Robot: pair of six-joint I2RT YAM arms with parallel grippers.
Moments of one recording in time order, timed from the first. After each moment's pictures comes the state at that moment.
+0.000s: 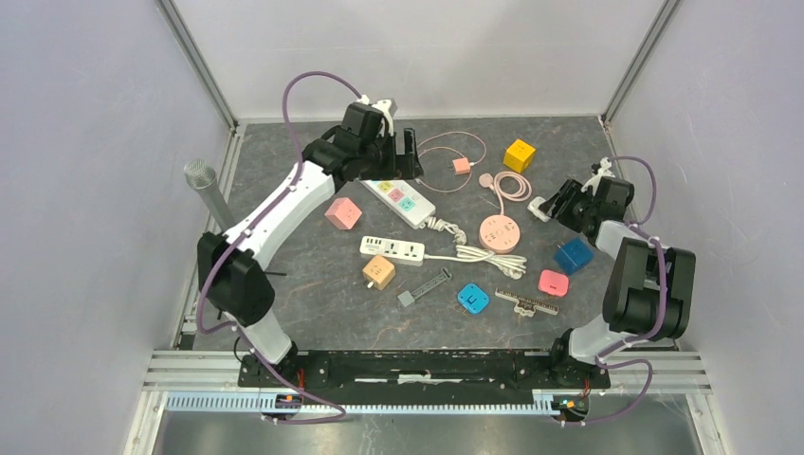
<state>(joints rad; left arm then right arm) -0.55 1.71 1.62 -0.62 0.12 -0.43 -0.28 1.57 0.74 0.12 -0.41 0.34</state>
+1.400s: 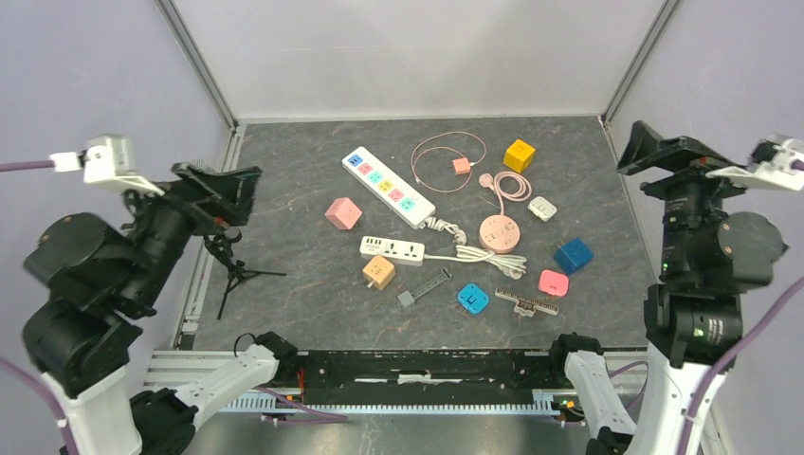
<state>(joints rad) -0.55 0.86 1.84 -1.00 -0.31 -0.42 -0.15 0.72 1.40 -0.44 0.06 0.32</state>
